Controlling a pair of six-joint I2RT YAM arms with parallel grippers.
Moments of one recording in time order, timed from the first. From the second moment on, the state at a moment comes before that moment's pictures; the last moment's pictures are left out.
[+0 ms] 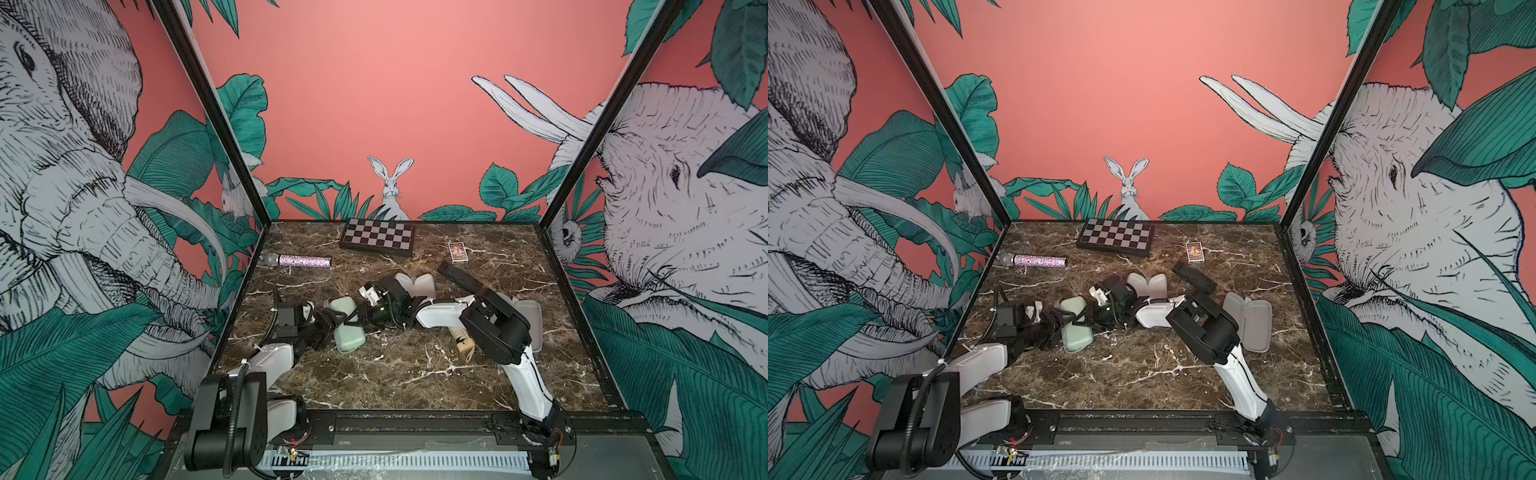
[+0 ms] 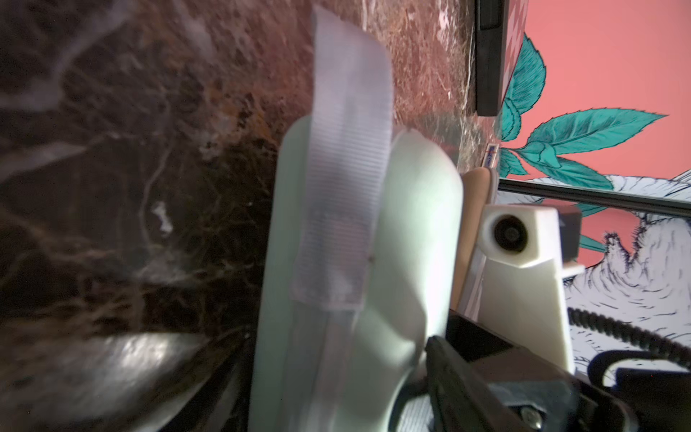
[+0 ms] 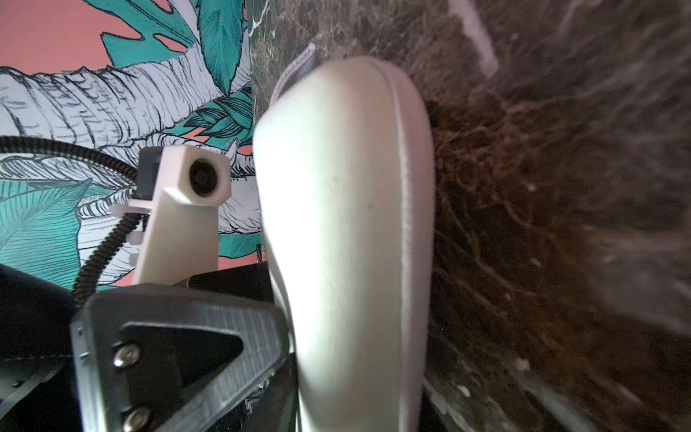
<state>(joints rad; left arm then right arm) 0.00 1.24 0.31 0.13 0.64 -0.95 0.90 2.19 1.36 0.23 -0.66 1.08</state>
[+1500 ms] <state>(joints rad) -0.06 1.16 0.31 0.40 0.68 -1.22 0.84 2.02 1.24 0.29 -0.81 1.07</state>
